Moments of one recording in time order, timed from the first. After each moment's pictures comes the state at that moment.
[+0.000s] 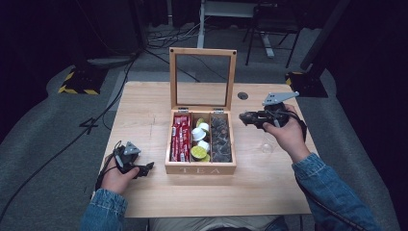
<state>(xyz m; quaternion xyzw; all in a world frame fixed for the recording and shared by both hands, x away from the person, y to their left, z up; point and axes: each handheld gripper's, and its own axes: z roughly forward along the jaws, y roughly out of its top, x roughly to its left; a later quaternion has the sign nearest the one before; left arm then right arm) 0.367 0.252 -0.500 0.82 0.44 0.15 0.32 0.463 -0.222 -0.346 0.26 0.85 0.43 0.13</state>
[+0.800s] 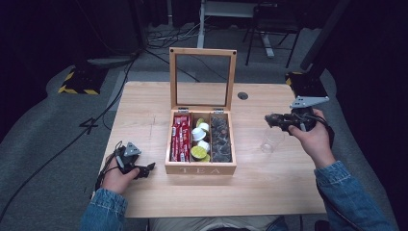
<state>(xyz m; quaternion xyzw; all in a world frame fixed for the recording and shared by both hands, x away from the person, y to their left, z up) 0.367 0.253 -0.504 0.82 0.43 0.16 0.33 0.450 -0.293 -0.345 0.32 0.84 0.41 0.17</state>
